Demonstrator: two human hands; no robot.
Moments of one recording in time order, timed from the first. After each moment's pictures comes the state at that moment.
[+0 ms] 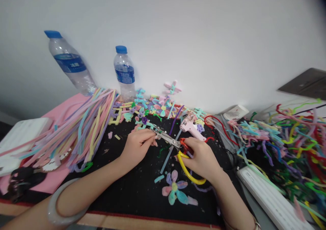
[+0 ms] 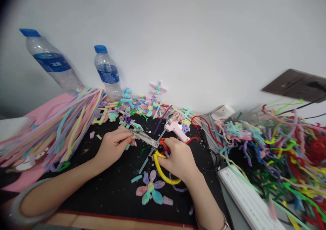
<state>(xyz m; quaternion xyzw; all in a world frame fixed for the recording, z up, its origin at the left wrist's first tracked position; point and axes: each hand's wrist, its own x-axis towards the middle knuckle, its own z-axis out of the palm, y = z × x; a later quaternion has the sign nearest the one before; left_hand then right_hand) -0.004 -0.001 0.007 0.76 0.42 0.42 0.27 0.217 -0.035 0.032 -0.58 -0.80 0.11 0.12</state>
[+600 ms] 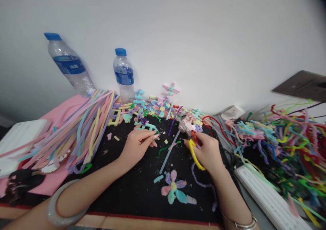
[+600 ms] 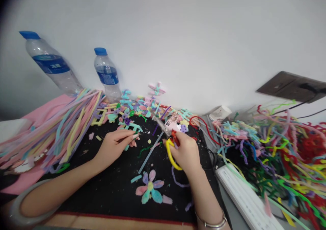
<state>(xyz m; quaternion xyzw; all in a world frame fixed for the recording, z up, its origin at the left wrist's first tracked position) -0.001 0.000 0.000 0.69 0.43 0.45 0.36 0.238 -0.025 0.023 -0.65 -0.72 0.01 0.23</state>
